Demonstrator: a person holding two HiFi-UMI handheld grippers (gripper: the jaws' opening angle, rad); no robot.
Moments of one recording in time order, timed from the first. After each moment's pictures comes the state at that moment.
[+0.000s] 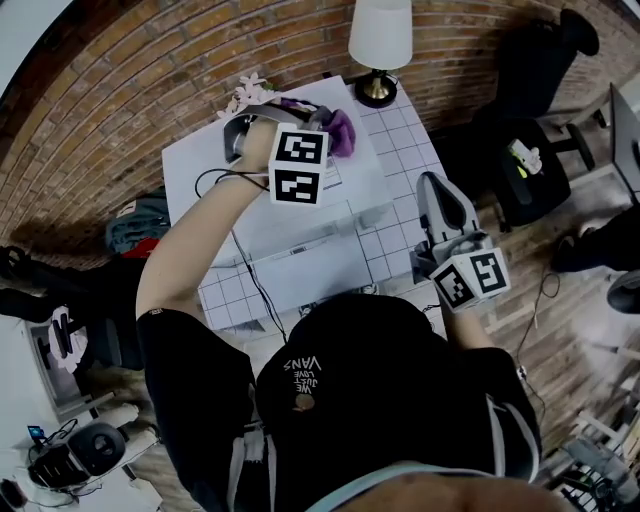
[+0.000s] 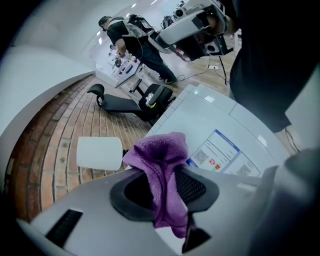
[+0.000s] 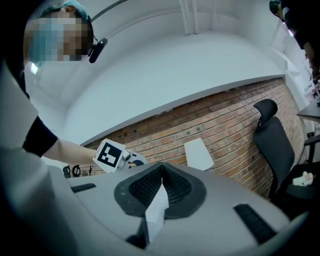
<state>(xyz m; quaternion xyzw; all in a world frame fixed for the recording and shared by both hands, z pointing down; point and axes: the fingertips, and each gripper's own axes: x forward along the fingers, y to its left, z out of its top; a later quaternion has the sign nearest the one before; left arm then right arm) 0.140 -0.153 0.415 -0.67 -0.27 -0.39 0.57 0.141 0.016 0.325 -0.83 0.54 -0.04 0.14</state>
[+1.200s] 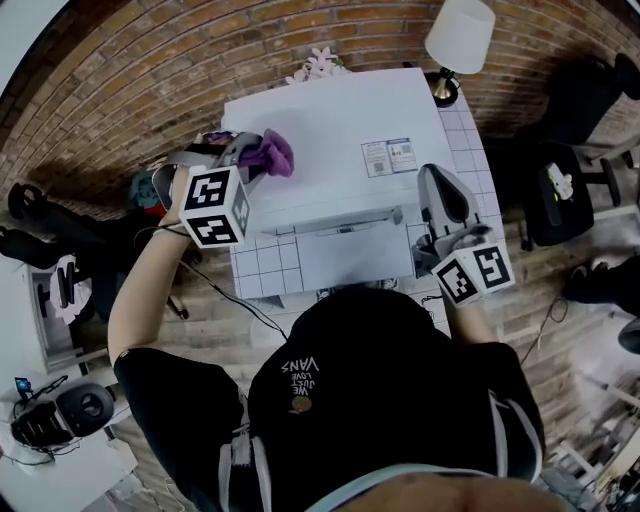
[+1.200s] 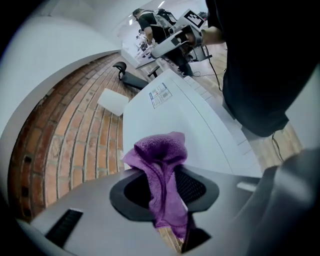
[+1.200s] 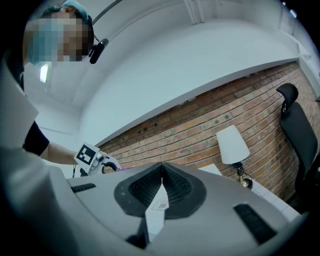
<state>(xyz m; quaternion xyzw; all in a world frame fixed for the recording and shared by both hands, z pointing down) -0.092 -0.283 0.394 -0.73 -0.16 -0.46 0.48 0.052 -0.083 0.320 -0.78 0.61 -0.05 0.14</state>
